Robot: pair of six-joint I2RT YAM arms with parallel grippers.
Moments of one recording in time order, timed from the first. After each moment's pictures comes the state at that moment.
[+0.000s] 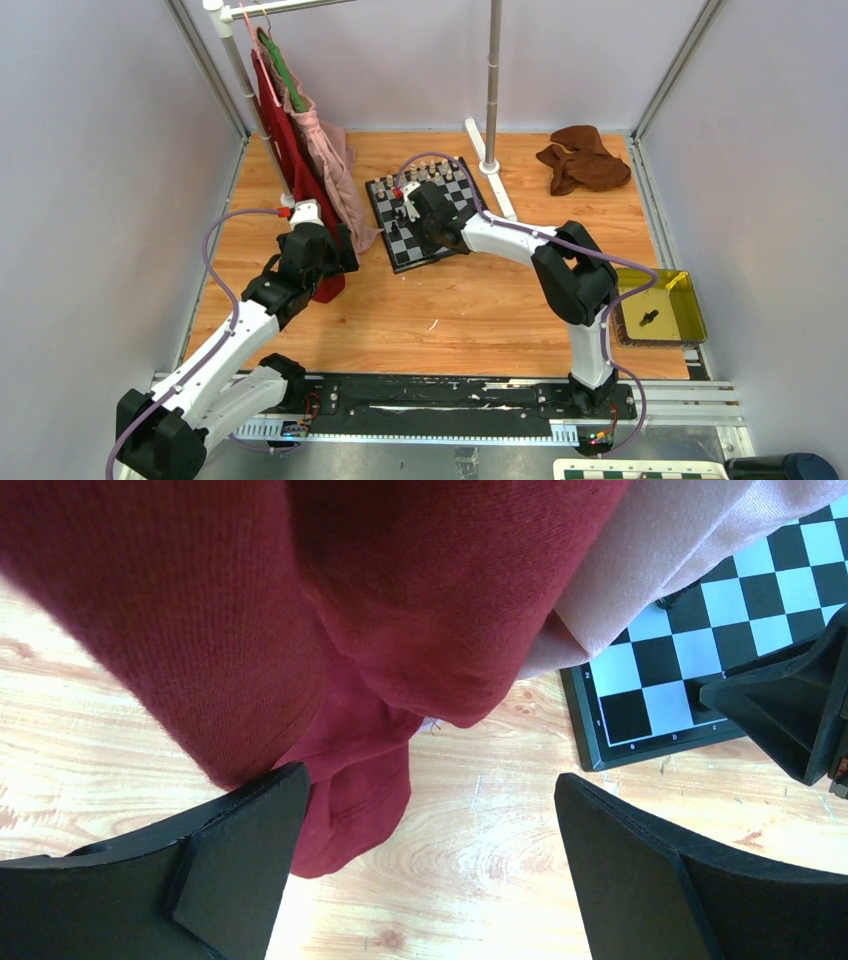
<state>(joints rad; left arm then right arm) -0.43 0.87 0.62 -0.36 -0.37 -0.46 0.78 1.98 1.41 -0.30 0.06 0.01</state>
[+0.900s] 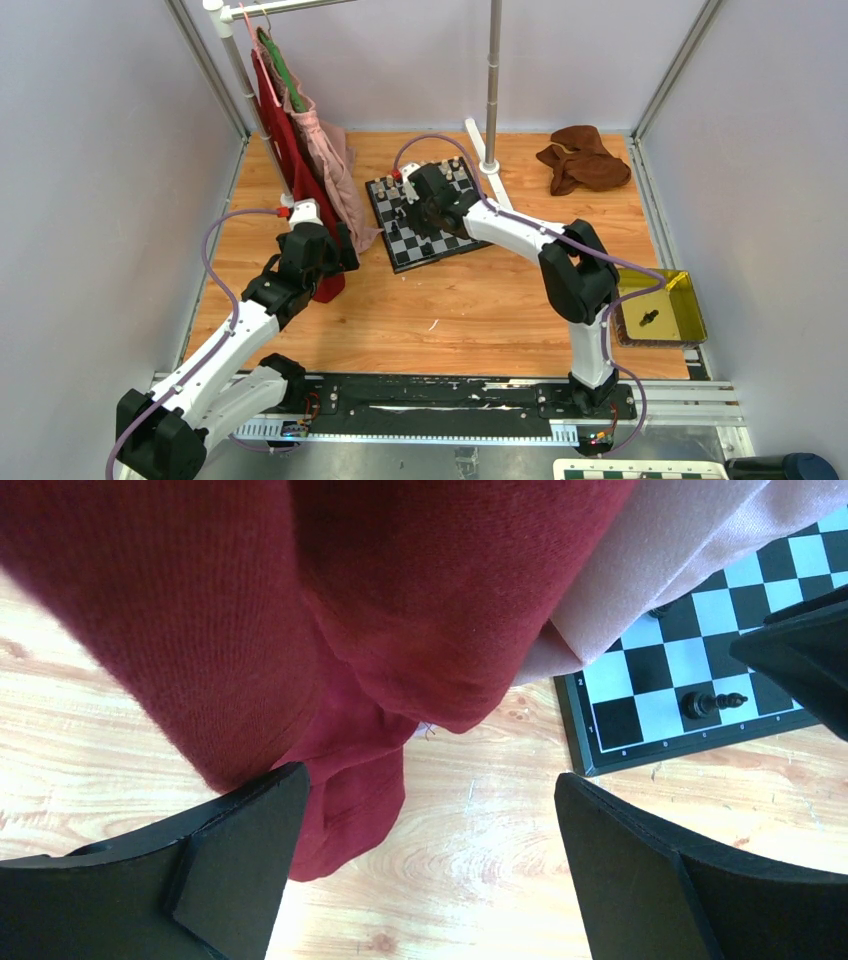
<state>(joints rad) -0.43 0.87 0.62 -0.35 -0.37 -0.48 0.76 1.98 1.53 -0.35 0.06 -0.01</state>
